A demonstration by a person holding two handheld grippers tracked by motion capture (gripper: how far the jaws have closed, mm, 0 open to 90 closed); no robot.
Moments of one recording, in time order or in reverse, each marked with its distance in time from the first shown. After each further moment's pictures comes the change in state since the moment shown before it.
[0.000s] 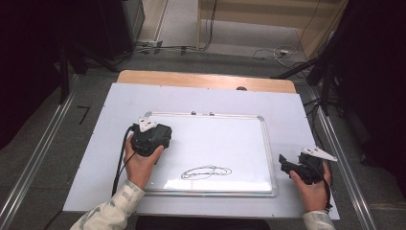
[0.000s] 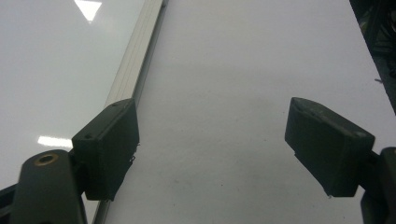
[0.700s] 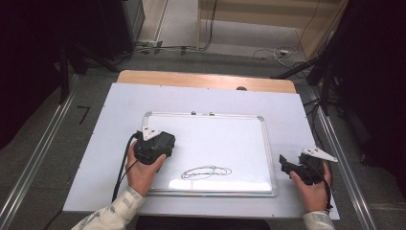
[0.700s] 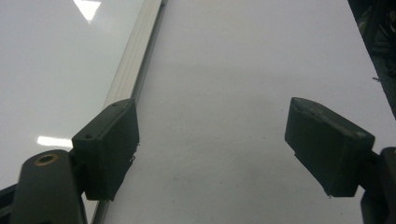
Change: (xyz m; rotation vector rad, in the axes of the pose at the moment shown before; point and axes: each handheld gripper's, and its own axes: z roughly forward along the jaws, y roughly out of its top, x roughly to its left) left arm -0.014 -0.017 -0.003 0.031 -0.038 0.049; right arm 0.000 -0.001 -0.001 0.001 -0.004 -0.001
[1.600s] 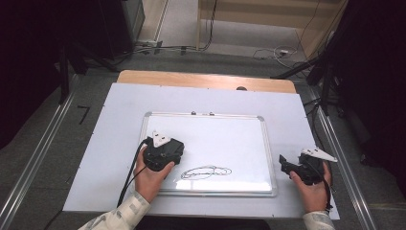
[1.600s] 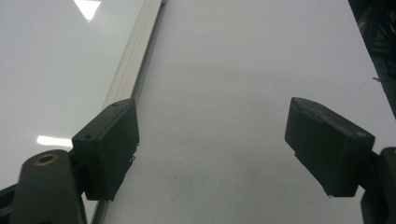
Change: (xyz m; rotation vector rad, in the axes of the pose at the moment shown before) left arm -0.025 -0.010 0.006 0.030 -0.049 0.035; right arm 0.000 0.000 0.000 0.000 -0.001 -0.001
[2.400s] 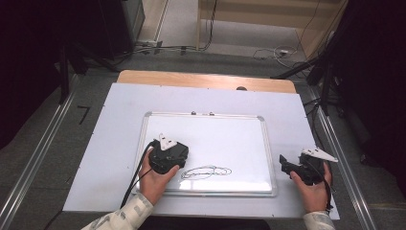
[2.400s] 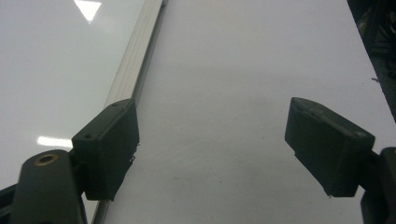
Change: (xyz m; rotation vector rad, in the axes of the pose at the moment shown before) left arm -0.011 -0.005 0.009 0.031 -0.011 0.035; right arm -0.001 0.000 -0.001 -0.004 0.001 -0.001
